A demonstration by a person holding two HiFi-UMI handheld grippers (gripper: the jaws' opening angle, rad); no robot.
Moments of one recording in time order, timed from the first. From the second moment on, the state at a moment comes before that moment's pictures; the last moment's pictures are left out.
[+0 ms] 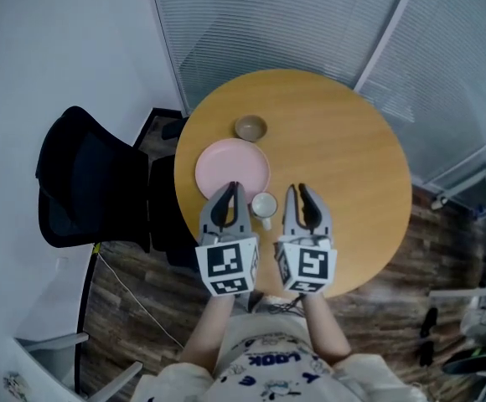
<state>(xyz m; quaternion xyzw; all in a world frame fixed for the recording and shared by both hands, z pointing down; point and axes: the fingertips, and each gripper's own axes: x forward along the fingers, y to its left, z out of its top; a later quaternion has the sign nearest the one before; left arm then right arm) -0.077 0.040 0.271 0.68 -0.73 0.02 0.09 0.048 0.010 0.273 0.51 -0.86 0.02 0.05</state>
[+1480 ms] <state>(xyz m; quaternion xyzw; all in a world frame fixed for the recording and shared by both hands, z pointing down) -0.069 0.043 0.233 0.66 -0.75 0.00 0.04 0.065 -0.002 0.238 0.50 -0.87 0.00 0.01</state>
